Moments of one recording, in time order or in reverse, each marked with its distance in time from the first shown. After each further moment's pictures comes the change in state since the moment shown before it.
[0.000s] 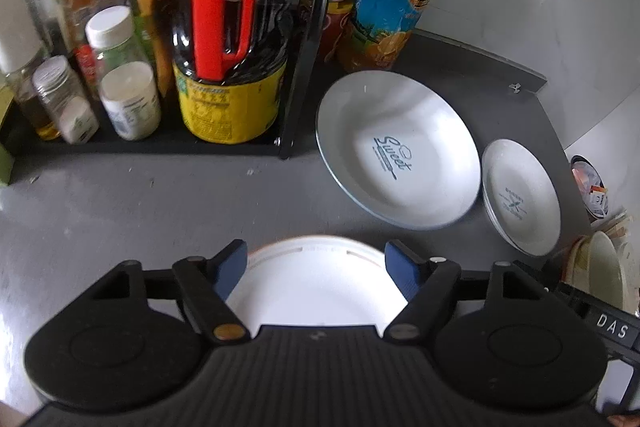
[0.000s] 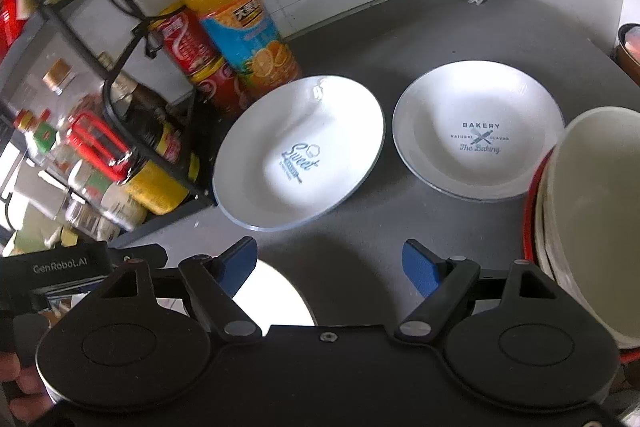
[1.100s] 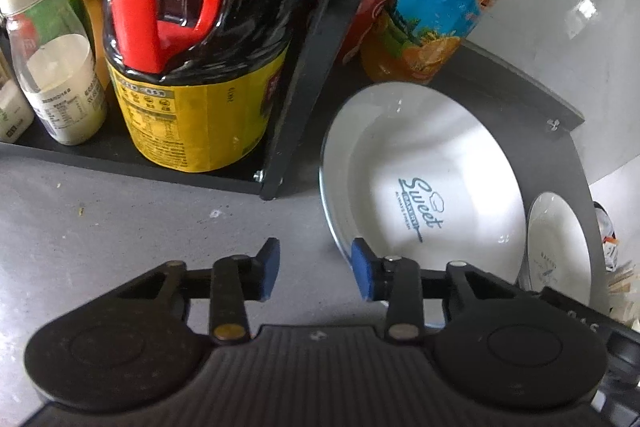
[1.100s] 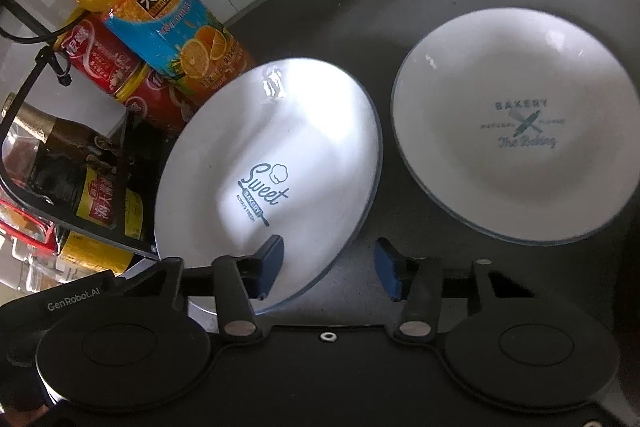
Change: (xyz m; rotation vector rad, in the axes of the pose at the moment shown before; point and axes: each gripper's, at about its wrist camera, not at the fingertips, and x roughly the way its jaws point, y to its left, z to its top) left arm 0.099 0.006 0.033 -0.132 -0.001 -0.015; right arm 0.102 -0.014 0.032 0.159 0.073 -0.012
